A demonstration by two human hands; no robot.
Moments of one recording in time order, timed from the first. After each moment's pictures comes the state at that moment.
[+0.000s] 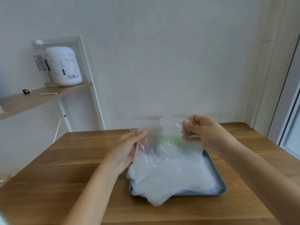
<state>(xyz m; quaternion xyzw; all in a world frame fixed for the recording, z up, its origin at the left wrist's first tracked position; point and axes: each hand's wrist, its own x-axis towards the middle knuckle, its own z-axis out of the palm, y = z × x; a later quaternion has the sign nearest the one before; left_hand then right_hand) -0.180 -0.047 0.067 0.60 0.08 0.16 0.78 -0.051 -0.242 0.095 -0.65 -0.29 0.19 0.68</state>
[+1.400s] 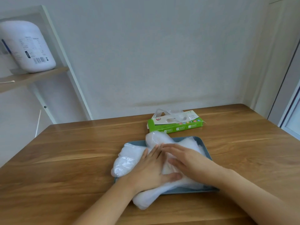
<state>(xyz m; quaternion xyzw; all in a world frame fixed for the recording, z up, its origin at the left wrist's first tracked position) -0.112 -0.088 -0.040 0.99 0.02 -0.05 0.13 -0.017 -0.241 -0.026 -0.79 -0.55 0.05 0.26</state>
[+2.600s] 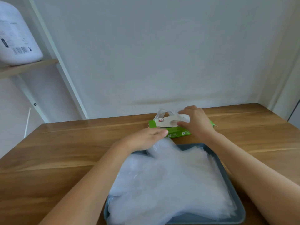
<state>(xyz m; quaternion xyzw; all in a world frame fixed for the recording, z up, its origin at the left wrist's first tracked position) -0.032 -0.022 0.013 0.93 0.10 -0.09 0.35 0.108 -0.173 -0.010 -0.89 -0.33 -0.07 0.31</state>
